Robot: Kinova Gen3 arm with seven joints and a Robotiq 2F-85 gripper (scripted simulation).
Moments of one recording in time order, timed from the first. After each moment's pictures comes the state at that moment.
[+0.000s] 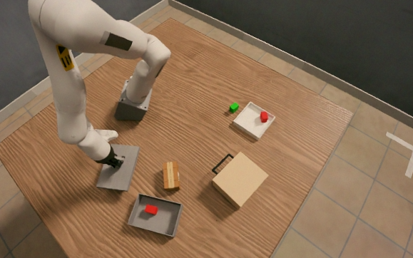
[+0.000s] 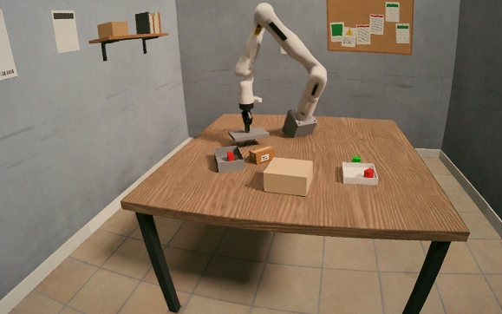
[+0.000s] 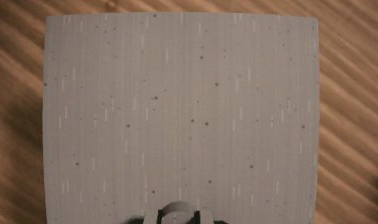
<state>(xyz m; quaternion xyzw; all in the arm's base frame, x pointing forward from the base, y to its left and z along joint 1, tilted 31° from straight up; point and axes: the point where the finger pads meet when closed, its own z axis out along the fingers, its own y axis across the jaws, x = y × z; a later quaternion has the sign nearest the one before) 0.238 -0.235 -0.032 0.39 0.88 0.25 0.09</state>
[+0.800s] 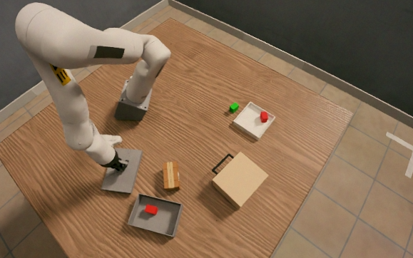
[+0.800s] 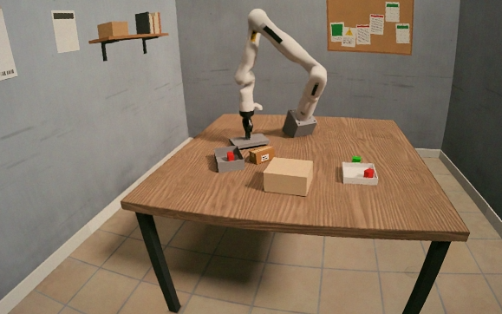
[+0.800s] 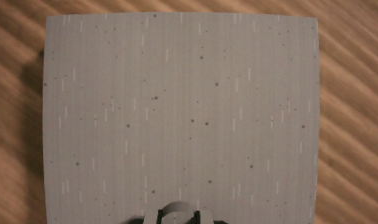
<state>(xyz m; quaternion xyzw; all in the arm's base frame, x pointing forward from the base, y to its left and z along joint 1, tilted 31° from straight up) 0.253 -0.220 -0.065 0.39 0.88 0.25 0.09</state>
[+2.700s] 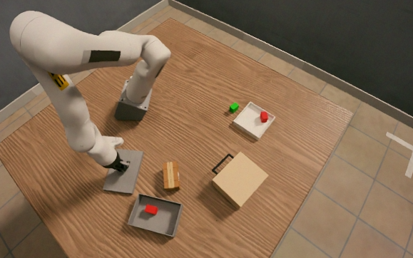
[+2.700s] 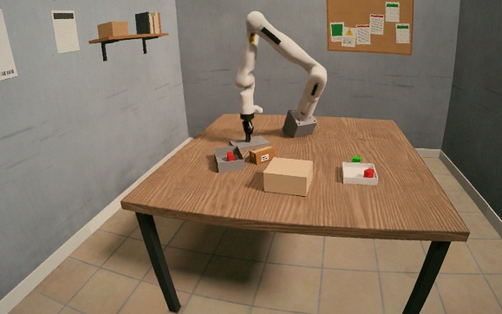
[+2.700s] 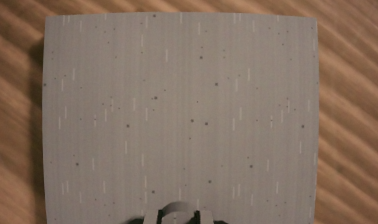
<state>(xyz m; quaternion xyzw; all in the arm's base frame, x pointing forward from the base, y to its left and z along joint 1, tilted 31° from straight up) 0.257 -0.214 -0.078 0.39 0.88 0.25 0.09</state>
